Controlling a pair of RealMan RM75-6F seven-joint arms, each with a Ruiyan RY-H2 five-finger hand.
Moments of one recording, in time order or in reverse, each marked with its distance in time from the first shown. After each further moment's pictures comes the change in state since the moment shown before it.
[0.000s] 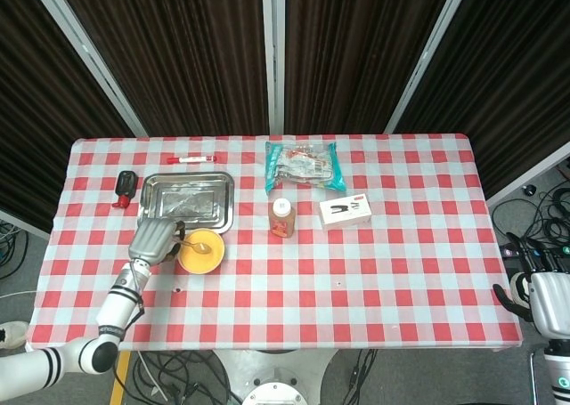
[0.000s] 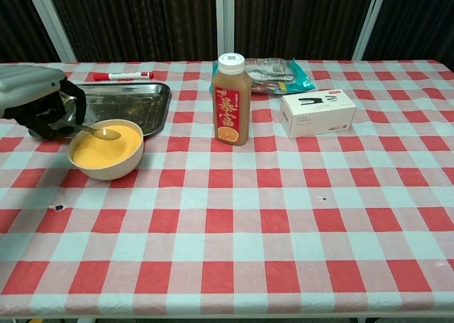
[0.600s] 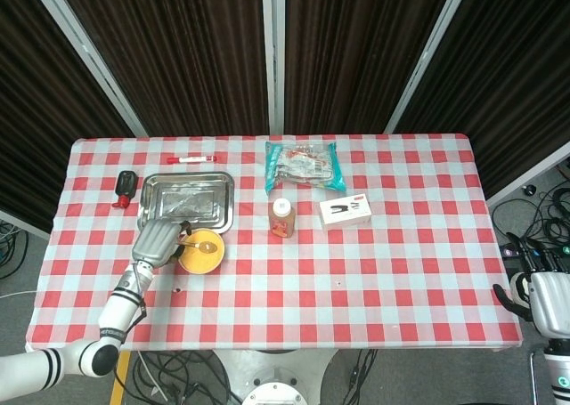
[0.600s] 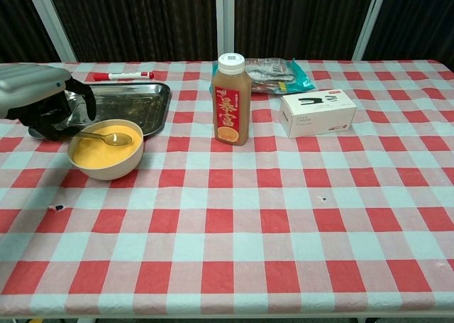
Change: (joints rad) left arm -0.013 0.012 0.018 -0.035 0.009 0.019 0.009; right arm 0.001 -0.003 0.001 0.004 -0.001 -0.005 0.003
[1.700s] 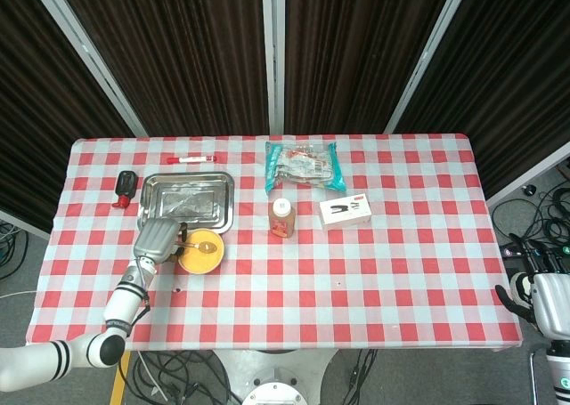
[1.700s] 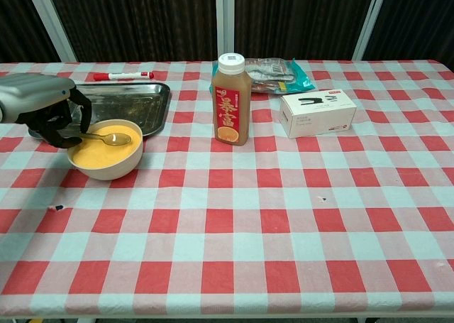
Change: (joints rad) left arm -0.049 -0.025 0.005 0.044 -0.139 -0.042 0.047; right arm -0.006 -0.004 0.000 0.019 0.002 0.004 0.021
